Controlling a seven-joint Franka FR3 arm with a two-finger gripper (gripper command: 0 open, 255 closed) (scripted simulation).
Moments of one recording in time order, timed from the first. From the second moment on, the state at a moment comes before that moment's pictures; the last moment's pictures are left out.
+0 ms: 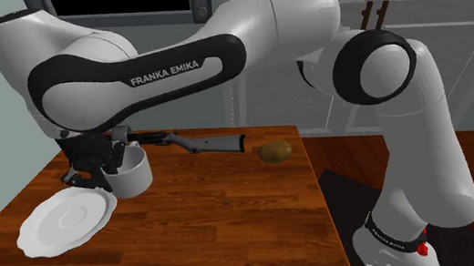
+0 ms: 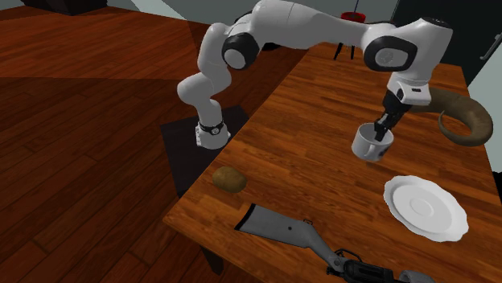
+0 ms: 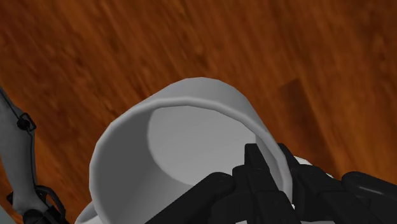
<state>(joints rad) 0.36 0.53 0.47 -1.22 -0.30 1.72 0.62</state>
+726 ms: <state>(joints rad) 0.36 0.59 0.45 -1.28 -0.32 1.82 0.64</state>
